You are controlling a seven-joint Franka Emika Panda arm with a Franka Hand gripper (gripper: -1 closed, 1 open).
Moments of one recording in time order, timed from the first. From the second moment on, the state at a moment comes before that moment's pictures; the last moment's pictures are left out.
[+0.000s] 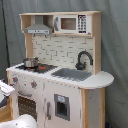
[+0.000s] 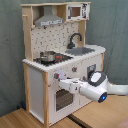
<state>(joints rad) -0.76 -1.38 1.57 -2.12 -0.82 2.87 0.10</state>
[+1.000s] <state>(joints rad) -0.56 -1.34 1.56 -2.25 -0.72 2.71 0.11</state>
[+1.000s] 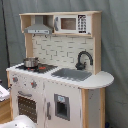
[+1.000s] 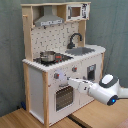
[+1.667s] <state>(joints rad) -0.56 -1.34 1.59 -2.26 -0.68 2.66 0.31</state>
